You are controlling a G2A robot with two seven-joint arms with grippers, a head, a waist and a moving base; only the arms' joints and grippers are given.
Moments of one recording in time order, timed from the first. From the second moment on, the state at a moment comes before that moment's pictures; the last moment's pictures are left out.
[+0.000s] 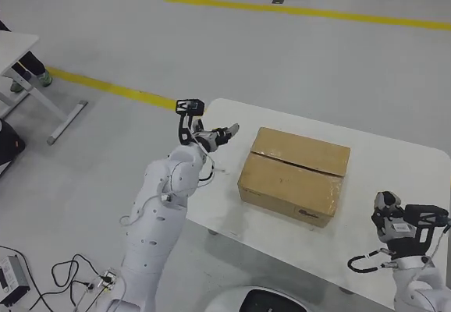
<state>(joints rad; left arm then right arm) 1.10 -1.37 -1.53 -1.77 1.08 0.07 -0.74 -1.51 -1.29 1.49 -1.85 -1.09 -0.13 0.13</state>
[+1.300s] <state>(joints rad) 0.98 -1.38 -1.08 -1.60 1.50 -0.25 -0.66 -1.76 -1.28 1.66 -1.93 -1.10 -0.11 0.06</state>
